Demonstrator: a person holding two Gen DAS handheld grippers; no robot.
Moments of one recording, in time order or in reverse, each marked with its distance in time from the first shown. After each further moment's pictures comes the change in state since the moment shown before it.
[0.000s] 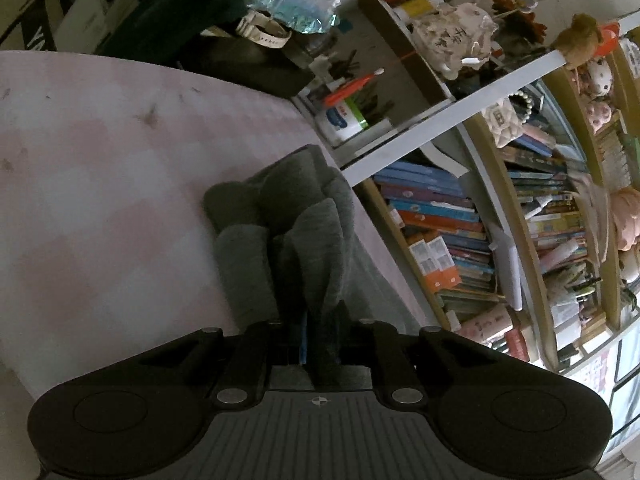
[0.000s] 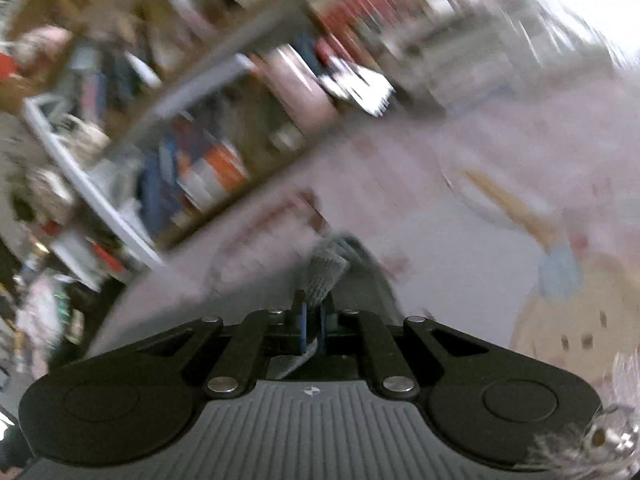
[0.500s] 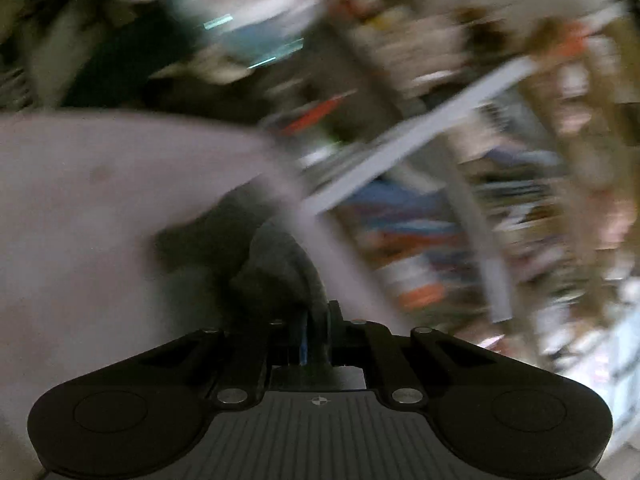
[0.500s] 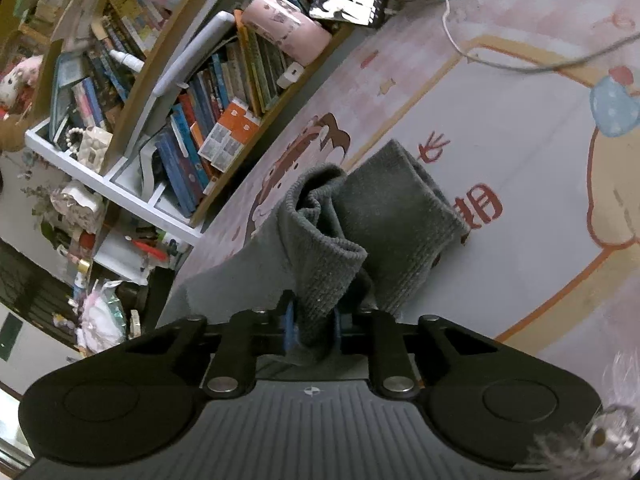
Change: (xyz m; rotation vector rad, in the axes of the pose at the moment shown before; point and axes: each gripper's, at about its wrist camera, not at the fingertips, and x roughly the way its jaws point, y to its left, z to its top) left arm -0.002 -0.011 0.007 0.011 -0.041 -0.018; right arm 0.016 0.004 -0.021 0.200 0.137 0.164
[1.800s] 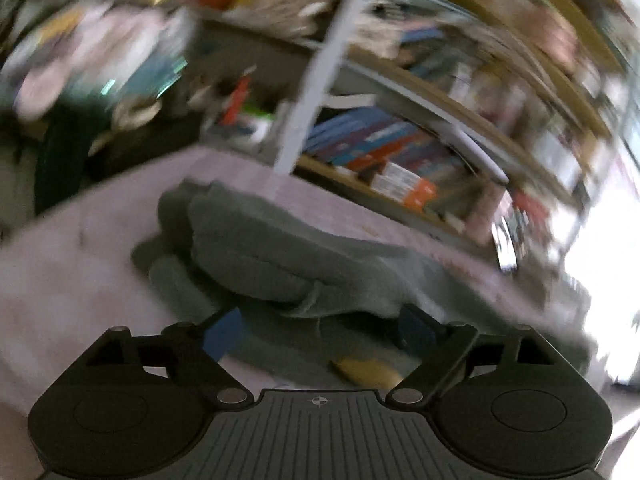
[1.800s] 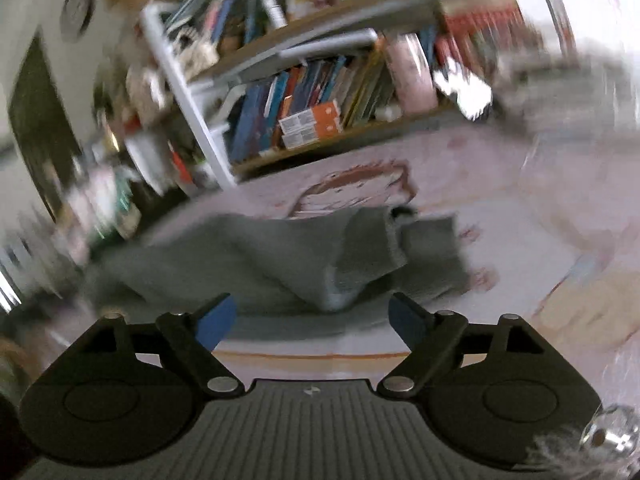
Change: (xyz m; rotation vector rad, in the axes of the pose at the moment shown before) left arm -0.032 -0.074 -0.033 0.449 0.076 0.055; right arm -0.061 0.047 -0.037 -0.453 0.010 0.024
